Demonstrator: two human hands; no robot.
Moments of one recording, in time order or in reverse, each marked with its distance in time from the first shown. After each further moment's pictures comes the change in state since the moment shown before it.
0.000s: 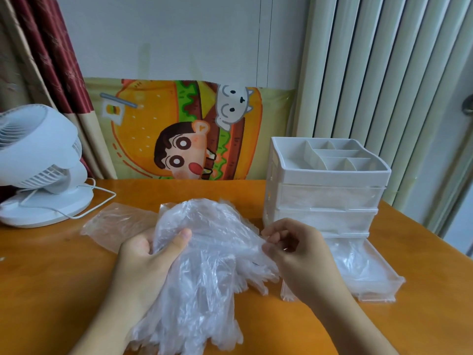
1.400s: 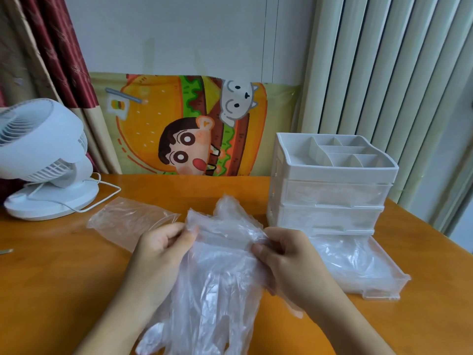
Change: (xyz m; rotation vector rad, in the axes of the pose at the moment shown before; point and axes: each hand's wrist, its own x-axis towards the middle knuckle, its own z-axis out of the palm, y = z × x) left_hand 0.004 -0.013 -0.001 0.029 -0.197 0.086; right_hand -0.009 -0.006 0.013 0.143 -0.270 0.061
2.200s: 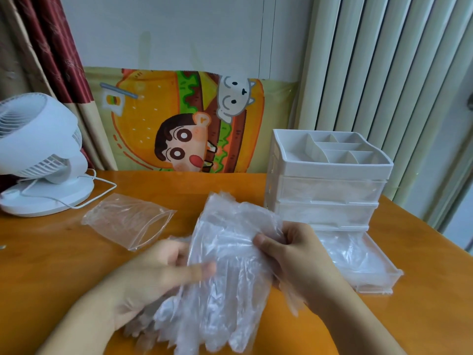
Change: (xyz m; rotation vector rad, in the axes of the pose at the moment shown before) left_hand -0.005 0.016 -0.010 0.052 -0.469 -0.431; right_hand -0.002 -0.004 -0.011 0.171 0.045 0.131
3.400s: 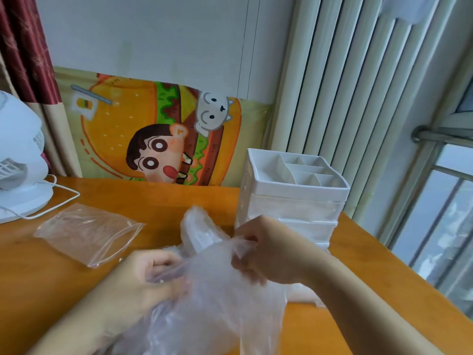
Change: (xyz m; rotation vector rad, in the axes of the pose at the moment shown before) left_hand 0.004 0.009 0.016 -0.063 0.013 0.170; right_hand 0.011 -0.069 -0.026 -0.922 -0.241 -0.082
